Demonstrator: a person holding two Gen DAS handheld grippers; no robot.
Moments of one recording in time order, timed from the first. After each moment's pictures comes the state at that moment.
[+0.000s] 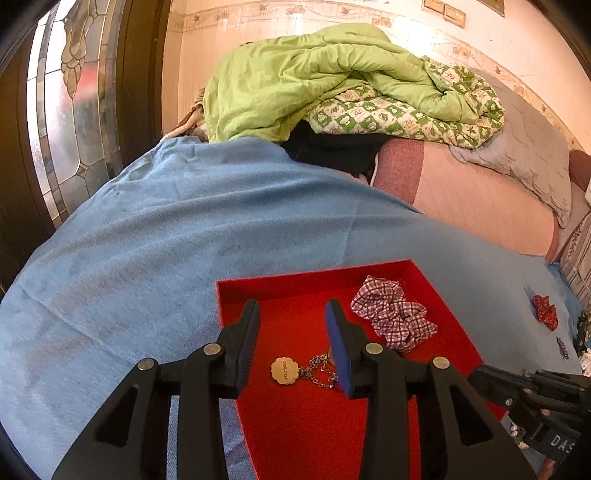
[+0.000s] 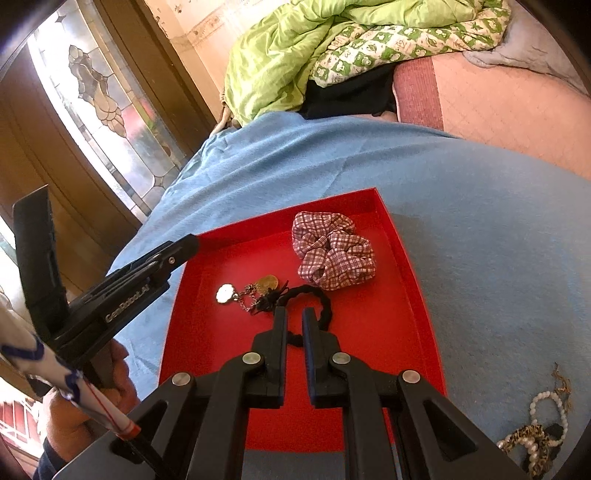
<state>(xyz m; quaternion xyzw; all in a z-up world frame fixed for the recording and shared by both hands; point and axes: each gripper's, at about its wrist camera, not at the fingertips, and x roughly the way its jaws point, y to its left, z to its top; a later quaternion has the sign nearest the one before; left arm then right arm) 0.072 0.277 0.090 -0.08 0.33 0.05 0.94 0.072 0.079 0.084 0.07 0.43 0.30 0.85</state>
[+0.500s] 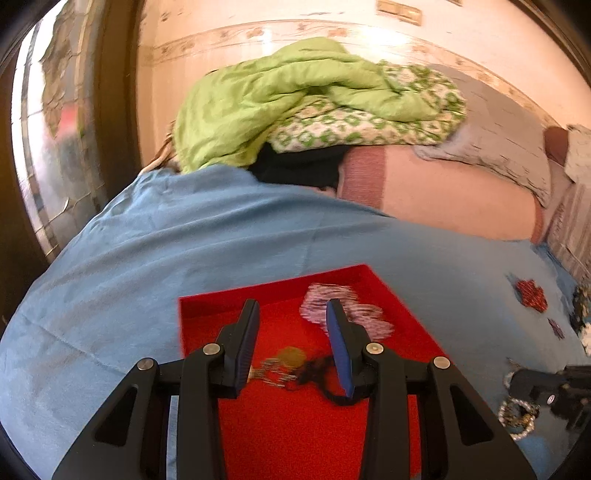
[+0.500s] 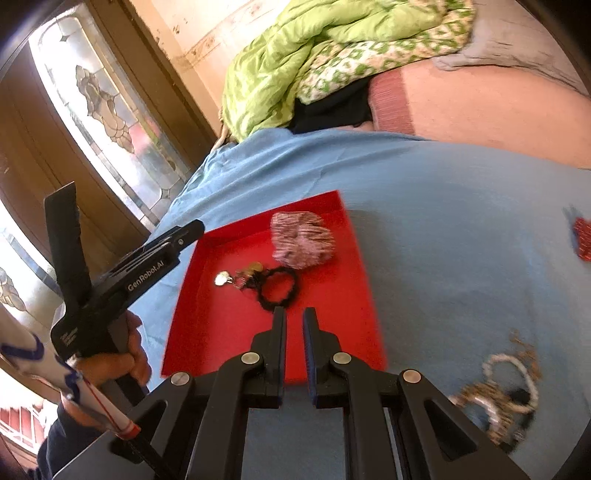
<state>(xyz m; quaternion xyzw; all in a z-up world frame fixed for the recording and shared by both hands) 0.055 0.217 0.109 -0.03 0.30 0.01 0.95 0.032 -0.010 0.095 0.10 0.41 0.29 0.86</state>
